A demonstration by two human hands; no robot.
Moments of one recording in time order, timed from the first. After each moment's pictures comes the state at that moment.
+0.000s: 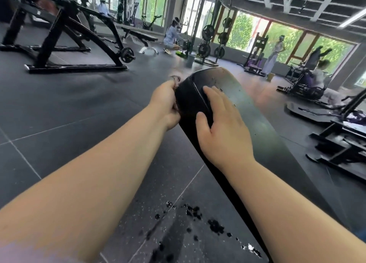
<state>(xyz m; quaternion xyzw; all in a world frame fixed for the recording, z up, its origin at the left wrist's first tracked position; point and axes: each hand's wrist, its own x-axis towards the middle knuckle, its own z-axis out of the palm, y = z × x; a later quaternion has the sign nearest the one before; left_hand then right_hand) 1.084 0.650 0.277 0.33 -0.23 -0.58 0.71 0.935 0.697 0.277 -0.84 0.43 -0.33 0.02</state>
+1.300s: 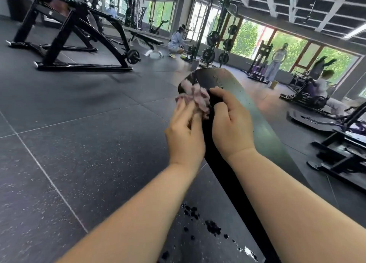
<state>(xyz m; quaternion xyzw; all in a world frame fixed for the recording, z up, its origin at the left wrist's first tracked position) 1.000 0.717 0.221 0.49 -0.39 -0.09 0.78 0.928 0.695 0.278 -0.76 0.40 -0.47 0.19</state>
